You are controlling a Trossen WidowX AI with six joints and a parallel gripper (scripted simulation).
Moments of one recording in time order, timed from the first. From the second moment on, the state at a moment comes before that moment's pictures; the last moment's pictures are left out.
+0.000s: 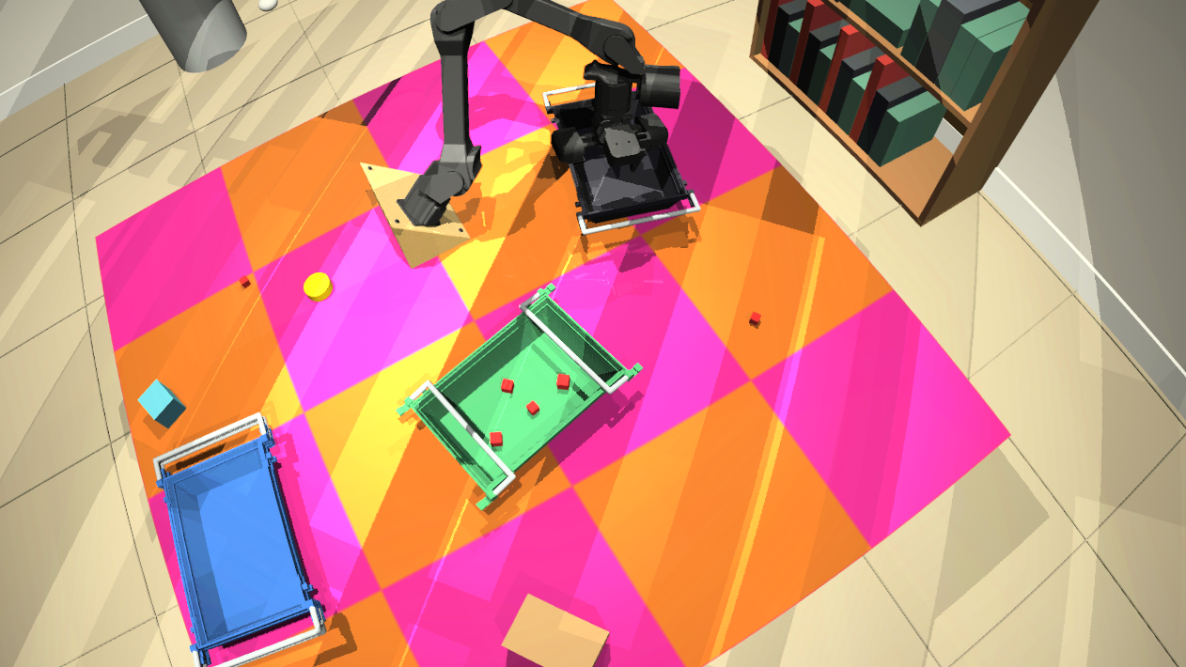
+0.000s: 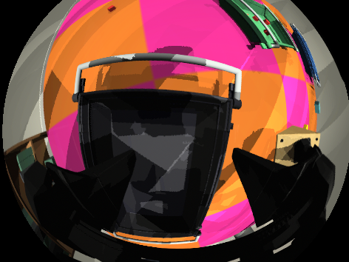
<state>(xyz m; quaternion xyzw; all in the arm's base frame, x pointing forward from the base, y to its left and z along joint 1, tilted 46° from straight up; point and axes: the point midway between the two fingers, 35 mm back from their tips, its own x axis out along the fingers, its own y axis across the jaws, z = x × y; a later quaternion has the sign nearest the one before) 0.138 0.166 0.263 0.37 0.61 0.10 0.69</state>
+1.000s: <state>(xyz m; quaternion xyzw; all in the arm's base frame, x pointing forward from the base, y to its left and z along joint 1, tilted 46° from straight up) 0.055 0.186 0.222 0.44 0.64 0.14 0.62</state>
